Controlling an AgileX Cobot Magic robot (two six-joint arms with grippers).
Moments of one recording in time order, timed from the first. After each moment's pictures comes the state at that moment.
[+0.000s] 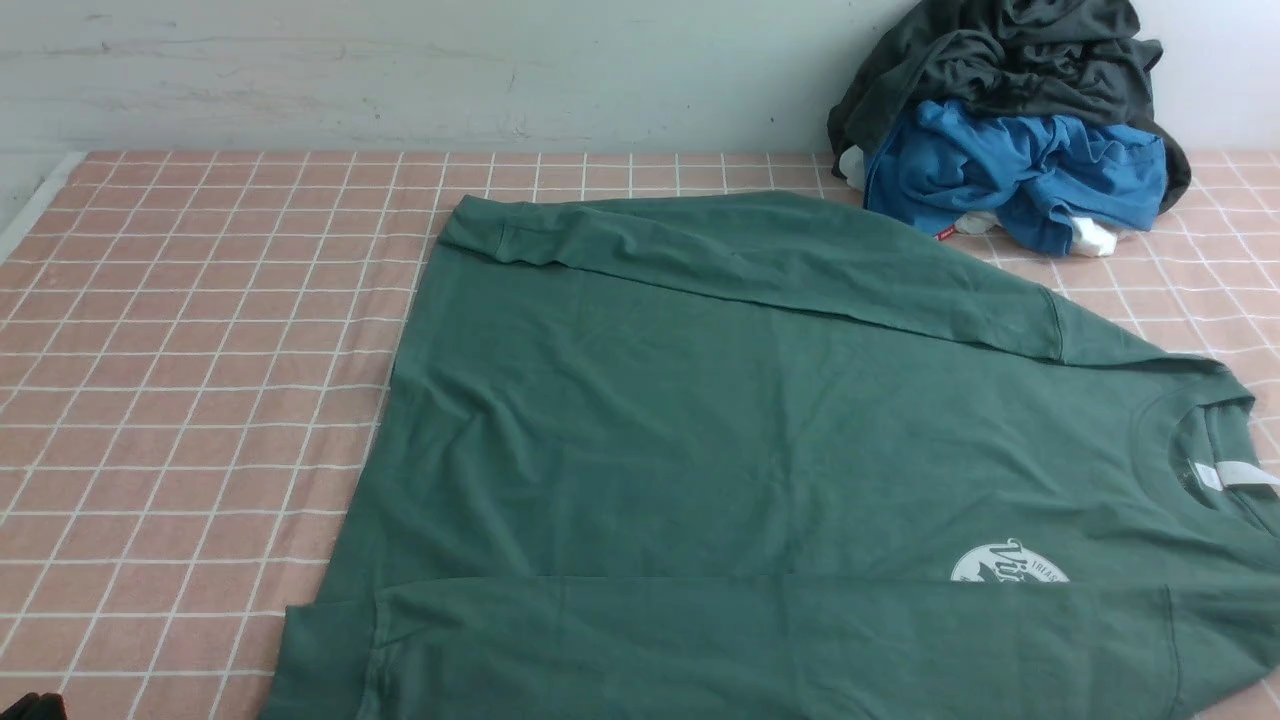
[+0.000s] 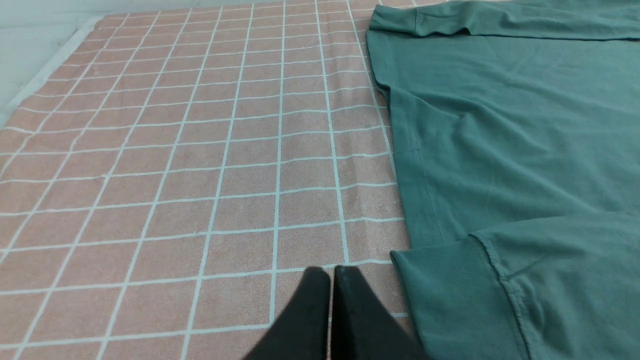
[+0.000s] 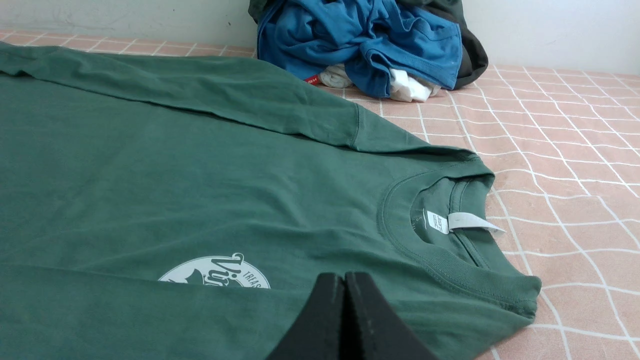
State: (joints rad) right arm -0.02 -0.01 0.02 0.11 0.37 -0.18; left arm -0.06 -0.02 0.02 -0.02 0.37 -0.01
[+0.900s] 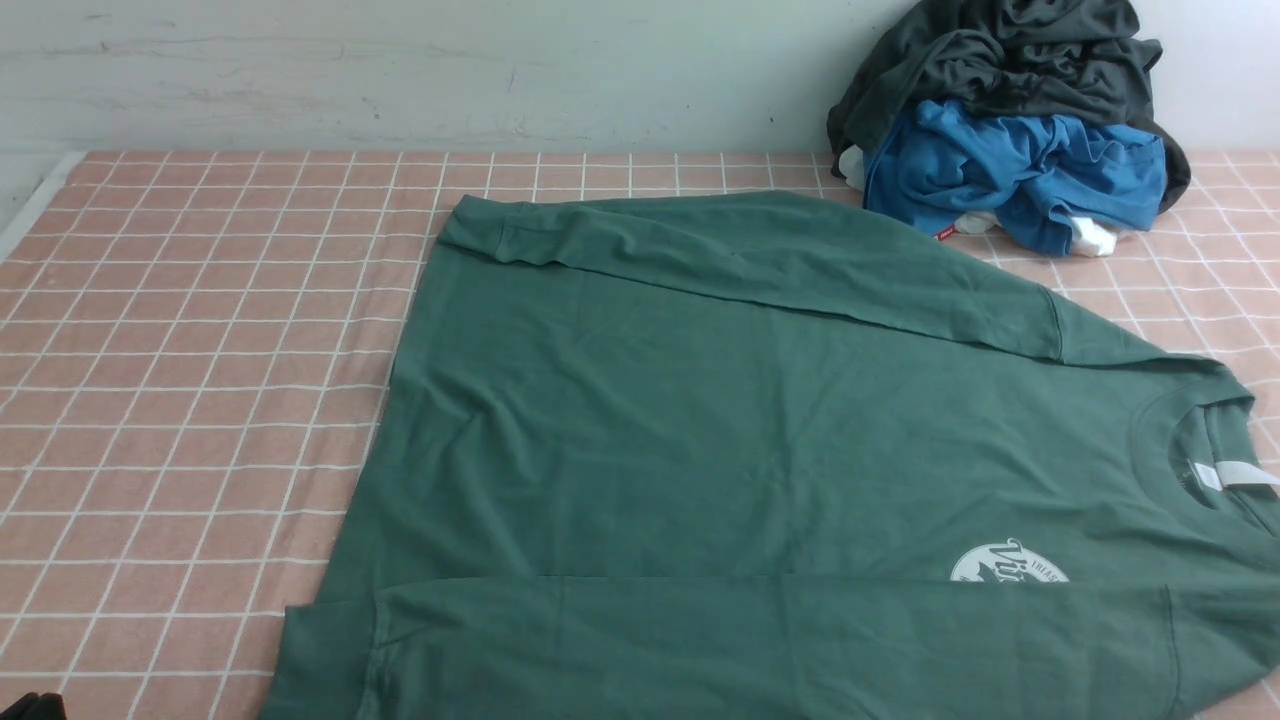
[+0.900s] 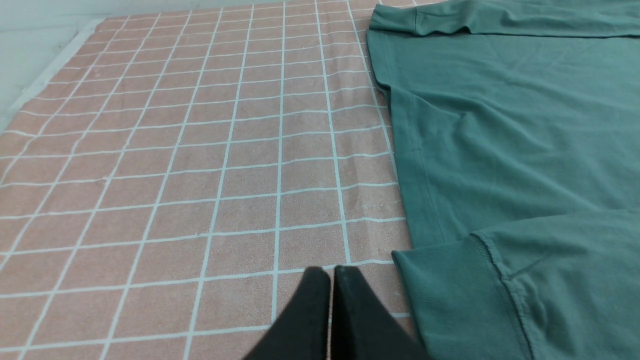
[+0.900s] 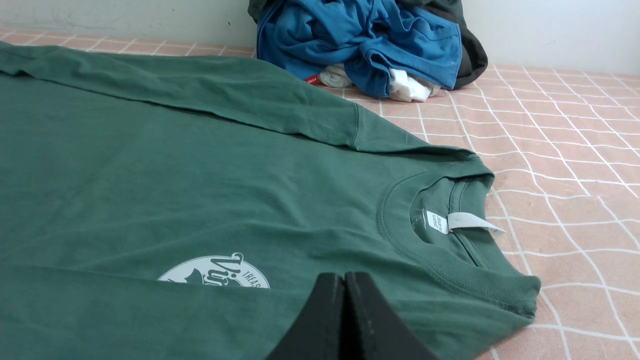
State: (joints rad) right arm -0.02 -0.01 0.02 0.11 0.37 -0.18; left arm -0.06 -0.02 0.02 0.00 0.37 -0.01
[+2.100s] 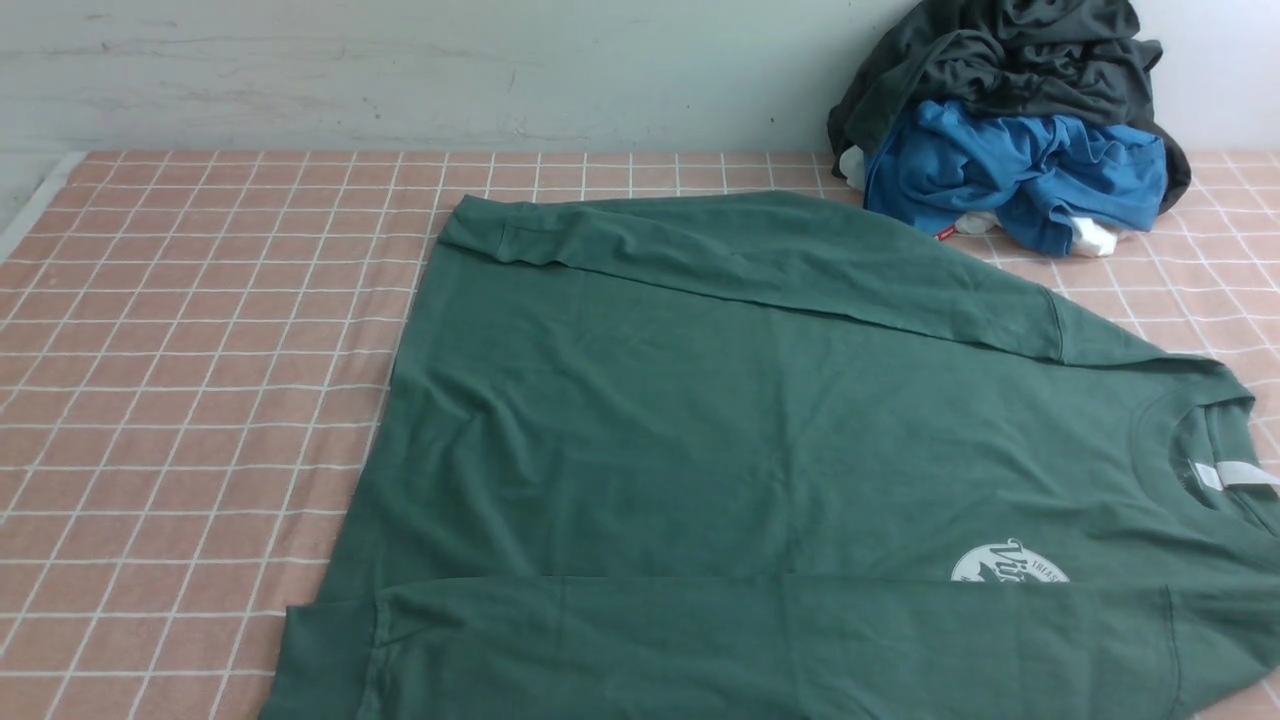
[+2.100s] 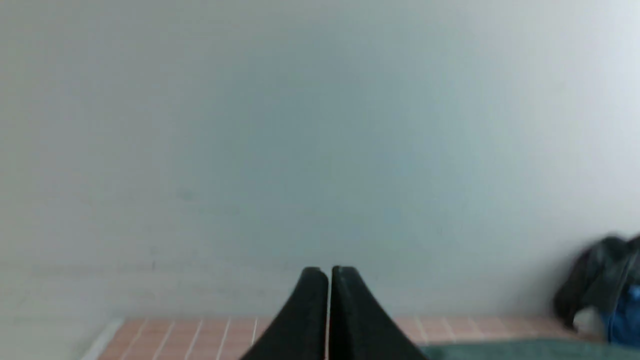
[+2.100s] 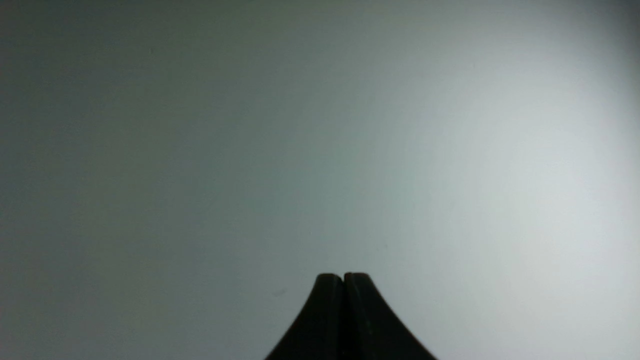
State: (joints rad) right arm -0.02 0.24 -0.47 -0.11 -0.16 0.11; left arm -0.06 0.40 -0.53 0.11 0.13 -0.19
